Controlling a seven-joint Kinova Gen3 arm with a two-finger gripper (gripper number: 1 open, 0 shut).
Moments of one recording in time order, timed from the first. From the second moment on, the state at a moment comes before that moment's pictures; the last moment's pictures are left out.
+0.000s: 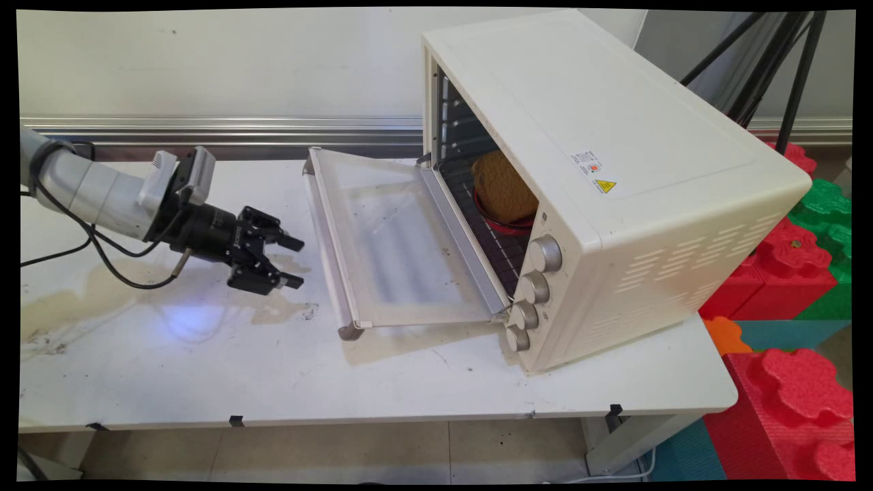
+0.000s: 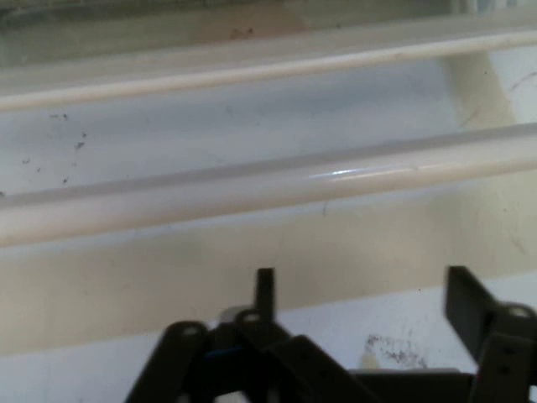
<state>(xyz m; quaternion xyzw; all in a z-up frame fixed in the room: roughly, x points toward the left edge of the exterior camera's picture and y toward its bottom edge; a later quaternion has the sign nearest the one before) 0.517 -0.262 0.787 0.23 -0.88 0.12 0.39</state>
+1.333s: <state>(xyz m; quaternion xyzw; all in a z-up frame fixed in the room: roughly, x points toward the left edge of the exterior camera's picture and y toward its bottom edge) 0.490 -0.281 0.776 0.24 -0.87 0.14 0.41</state>
